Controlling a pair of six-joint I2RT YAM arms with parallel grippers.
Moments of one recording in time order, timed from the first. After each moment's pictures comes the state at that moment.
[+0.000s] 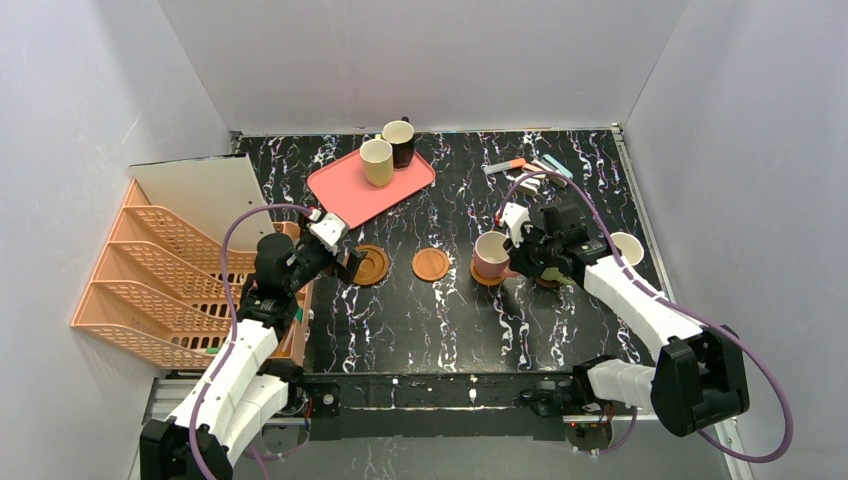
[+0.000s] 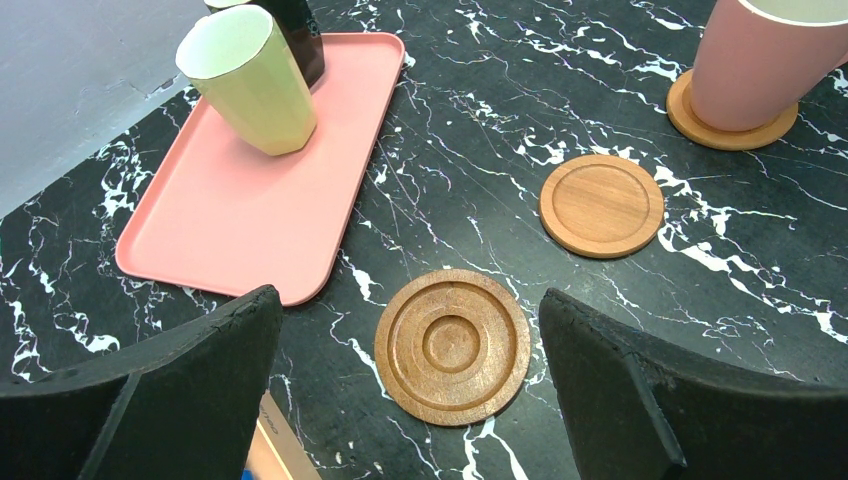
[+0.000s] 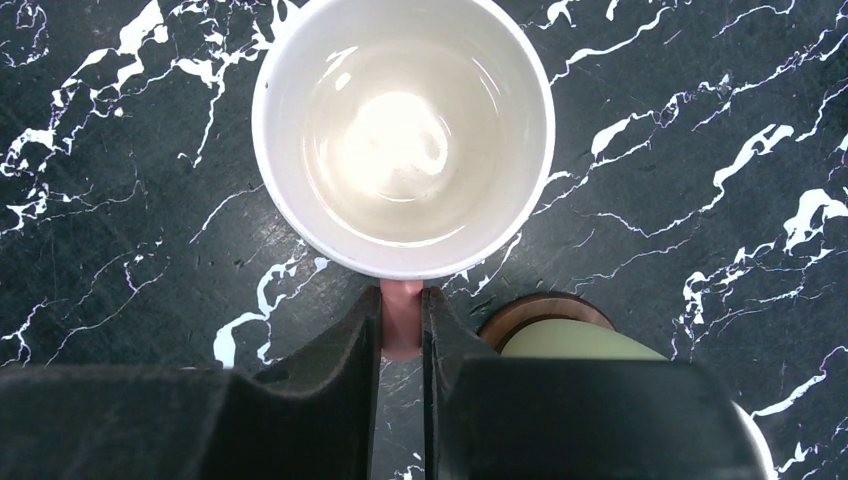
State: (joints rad) left arm -0.22 0.79 0.46 0.09 0.42 0.31; right arm 0.37 1.19 0.77 -0.46 -0.36 -0.49
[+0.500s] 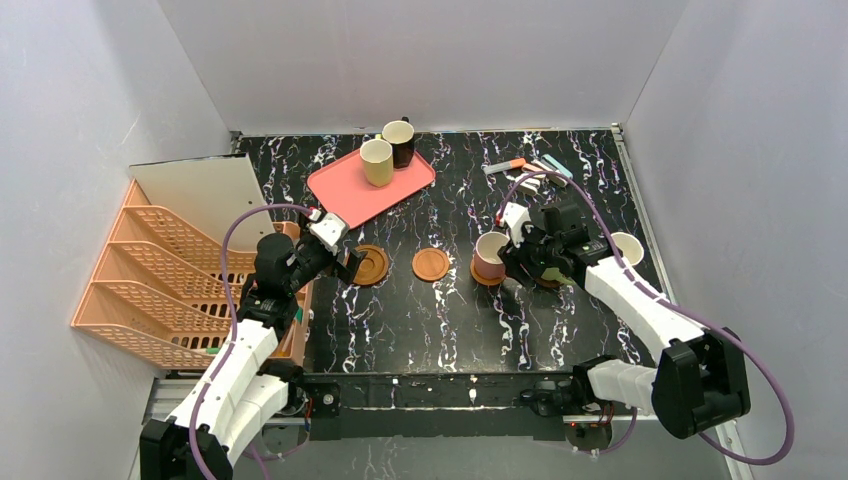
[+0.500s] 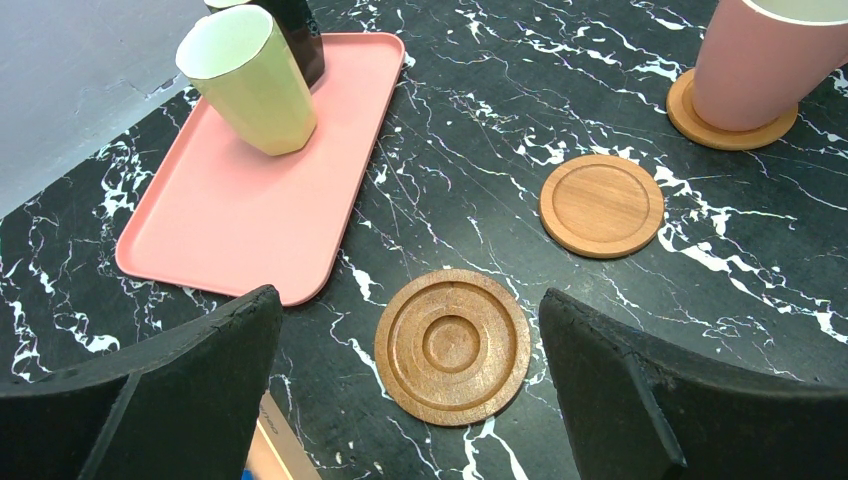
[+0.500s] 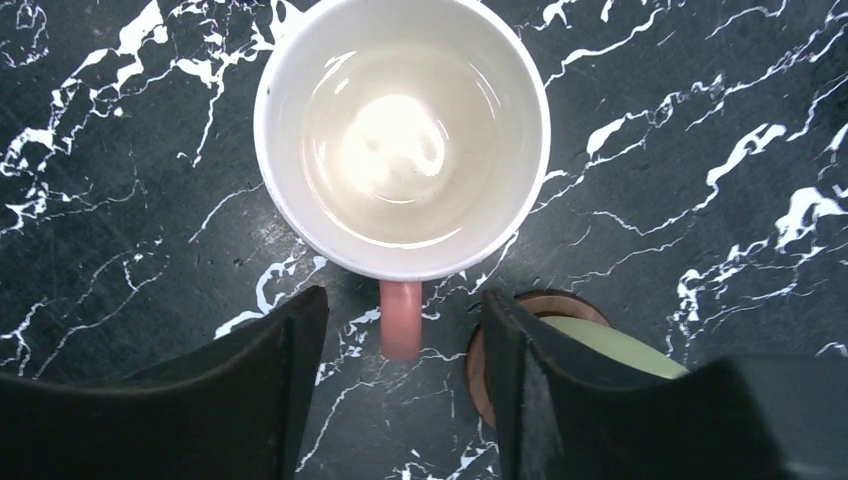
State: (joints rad) left arm -0.22 0.79 0.46 0.09 0.42 0.31; right arm 0.37 1.18 0.77 -0.46 -0.35 -0.49
